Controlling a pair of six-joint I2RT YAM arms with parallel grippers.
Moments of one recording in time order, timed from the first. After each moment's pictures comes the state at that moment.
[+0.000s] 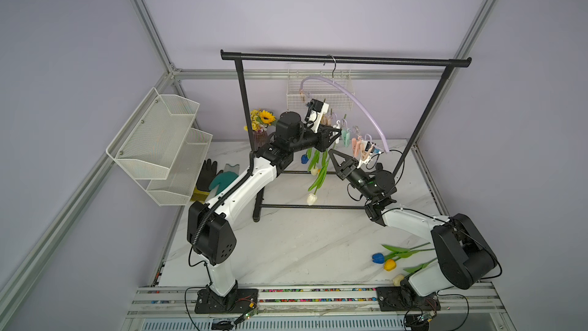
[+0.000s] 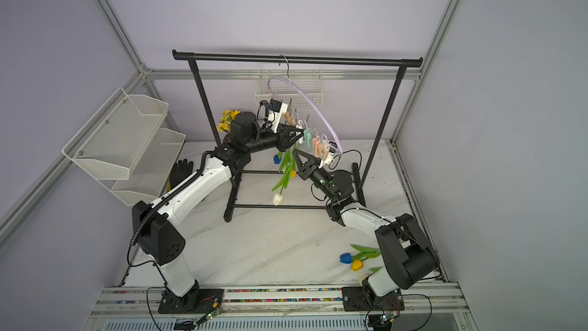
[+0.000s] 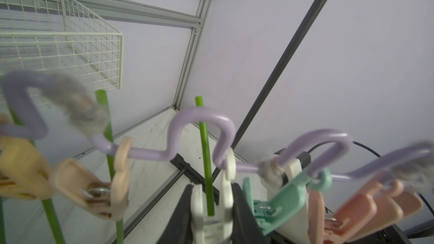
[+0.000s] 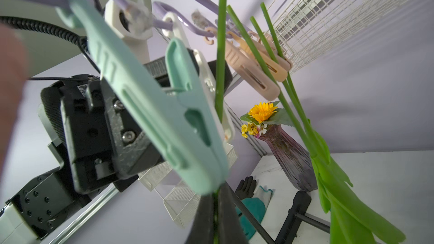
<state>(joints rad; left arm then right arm) -0.56 1.79 1.77 -0.07 0.51 -0.33 0.46 1.52 0.77 1.14 -0.32 0.87</state>
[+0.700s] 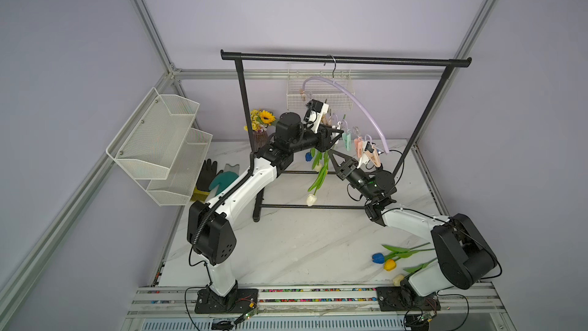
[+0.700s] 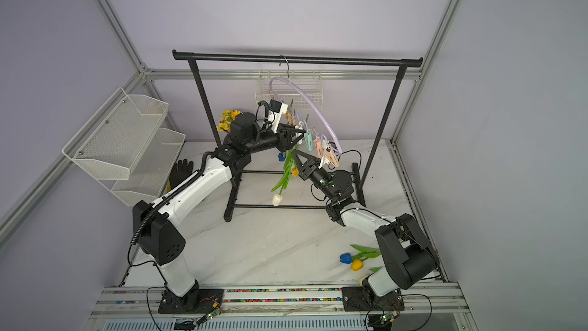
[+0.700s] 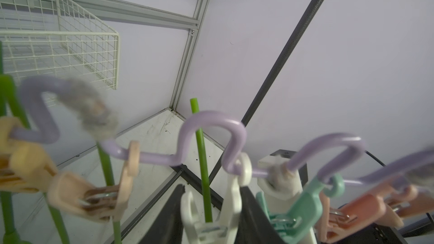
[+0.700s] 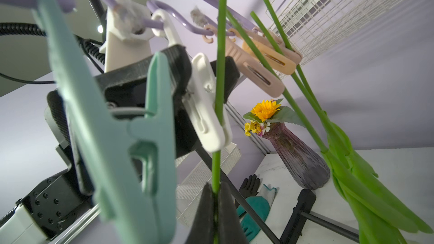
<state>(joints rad) -0.56 1.79 1.75 -0.03 0.53 -0.34 0.46 1.52 0.77 1.14 -0.32 0.89</state>
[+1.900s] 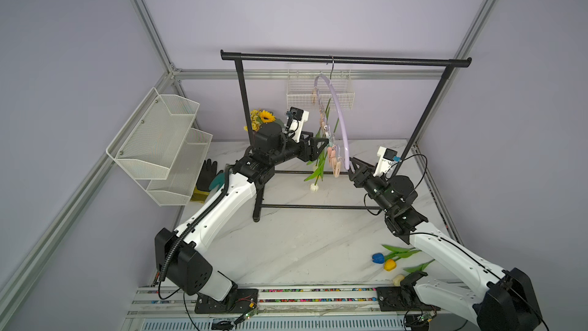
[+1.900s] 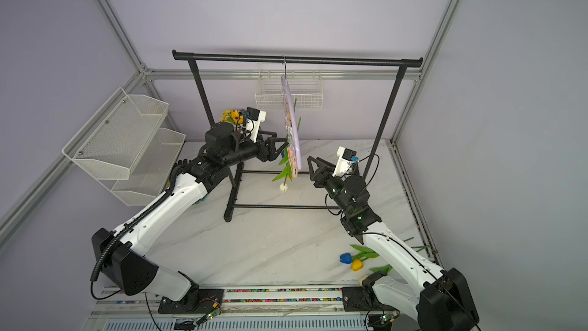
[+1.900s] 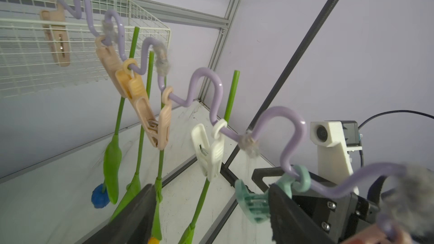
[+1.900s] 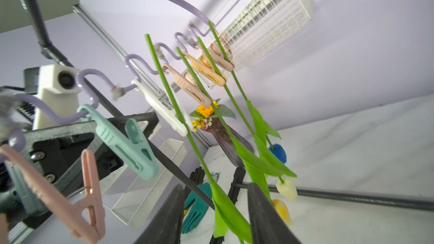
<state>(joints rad) -0.52 1.48 1.49 -0.15 0.35 -0.29 0.47 1.07 0.70 0.45 -0.02 0.73</state>
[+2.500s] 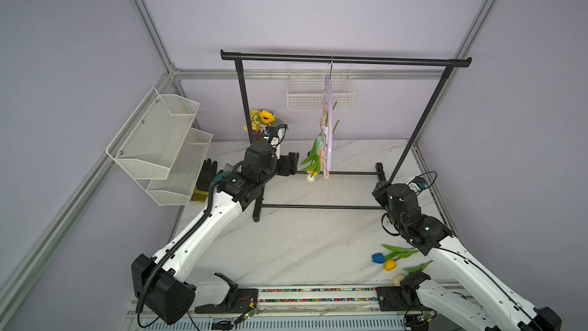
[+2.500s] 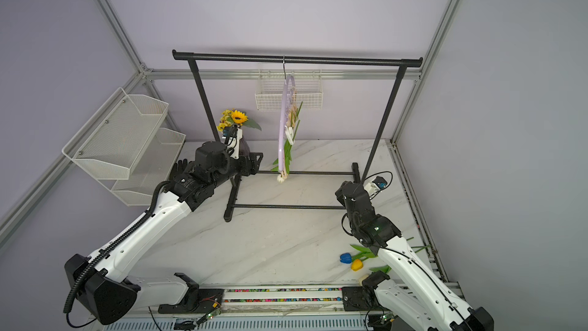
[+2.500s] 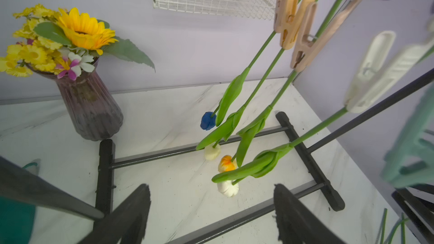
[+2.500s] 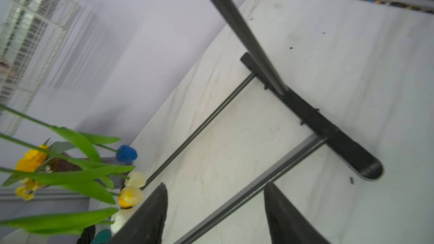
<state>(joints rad) -0.51 1.30 1.29 -0.39 -0.10 -0.30 0.47 0.87 0.76 -0.49 0.57 1.11</state>
